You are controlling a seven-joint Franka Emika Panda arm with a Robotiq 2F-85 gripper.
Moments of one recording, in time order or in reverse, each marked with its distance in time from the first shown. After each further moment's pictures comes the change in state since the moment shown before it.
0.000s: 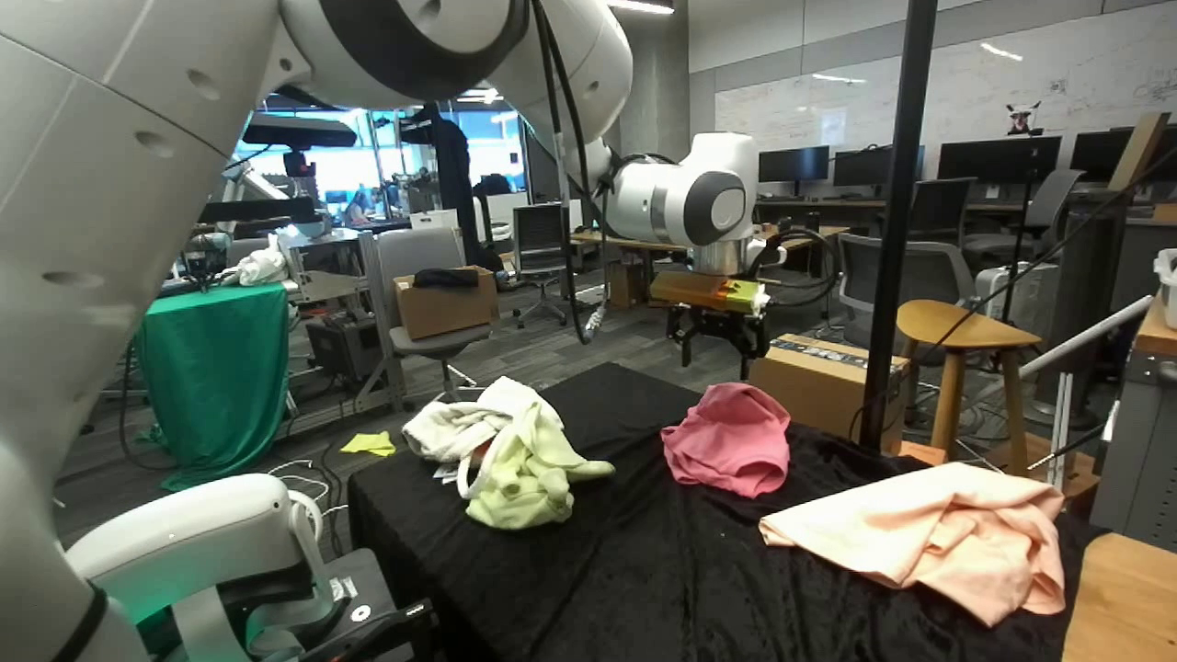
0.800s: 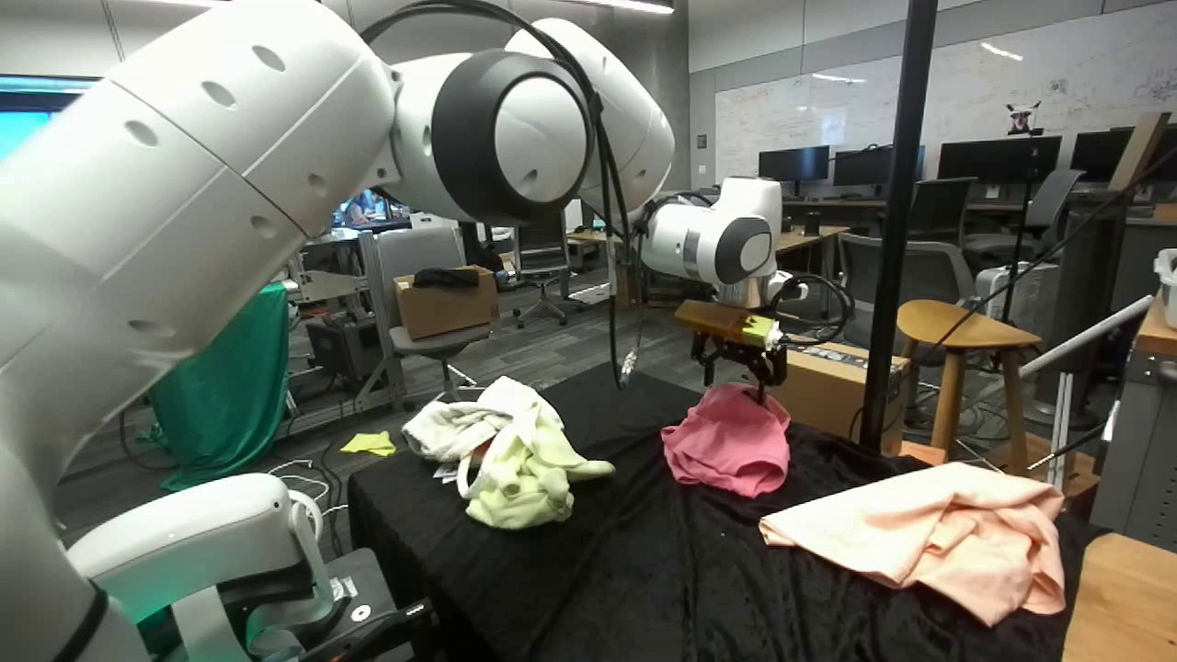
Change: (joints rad) arm 0.007 0.272 -0.004 0.322 0.000 -0.057 0.106
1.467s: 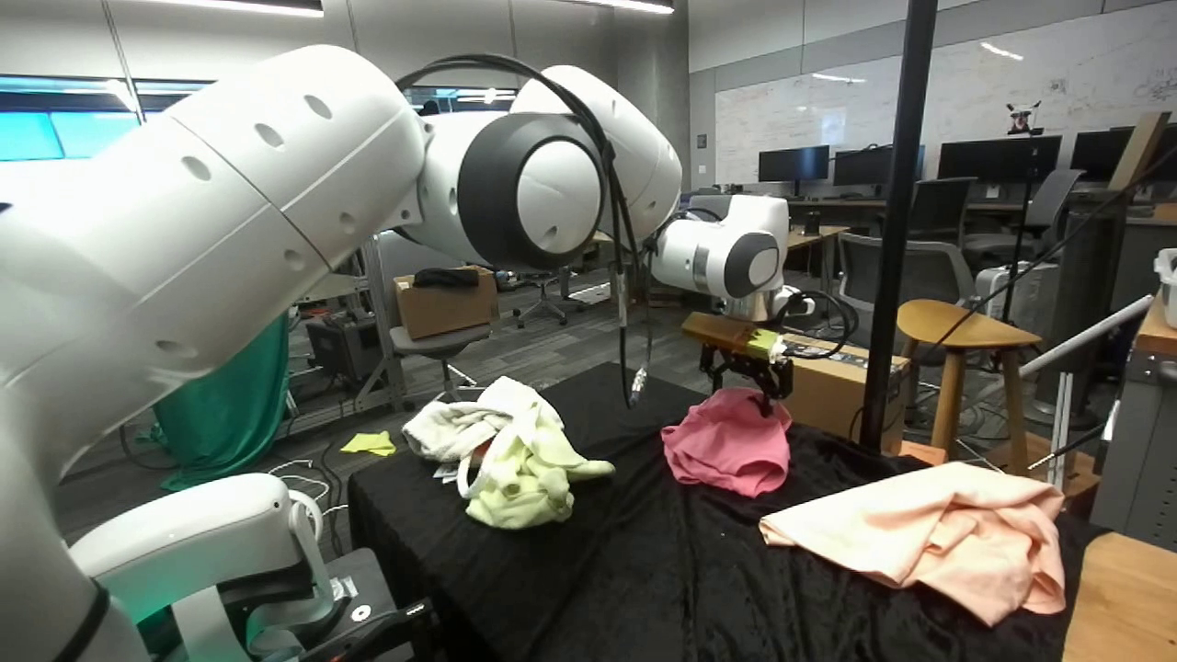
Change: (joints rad) arm 0.018 0.111 -0.027 0.147 0.000 -0.056 0.040
